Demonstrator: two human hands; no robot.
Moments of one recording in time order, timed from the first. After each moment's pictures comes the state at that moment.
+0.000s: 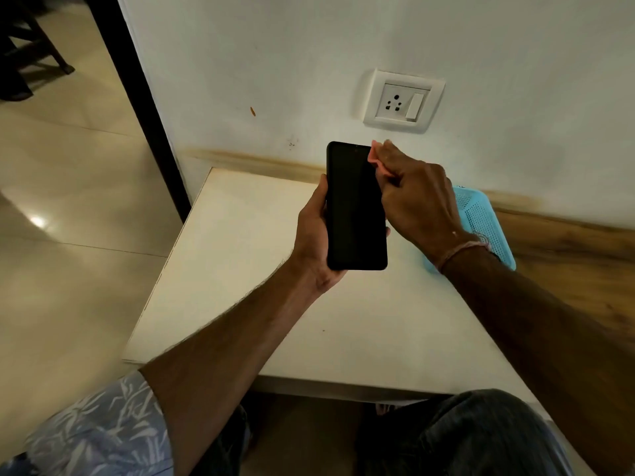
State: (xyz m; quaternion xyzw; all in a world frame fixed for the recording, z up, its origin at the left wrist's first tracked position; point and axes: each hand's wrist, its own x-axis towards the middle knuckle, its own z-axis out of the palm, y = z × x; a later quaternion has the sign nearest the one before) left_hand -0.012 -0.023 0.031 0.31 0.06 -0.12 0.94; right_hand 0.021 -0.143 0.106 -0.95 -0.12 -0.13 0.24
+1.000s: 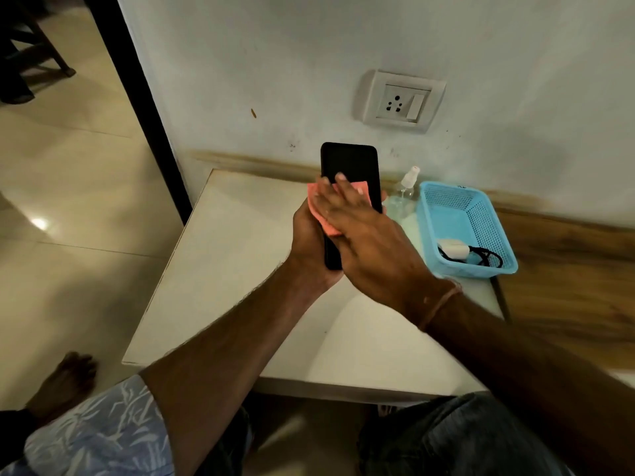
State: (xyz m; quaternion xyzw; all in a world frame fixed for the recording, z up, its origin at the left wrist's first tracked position) left_hand -0.010 -0.018 0.036 0.21 0.01 -0.15 0.97; right_hand -0.037 -0.111 0.086 -0.93 -0.32 -0.03 0.17
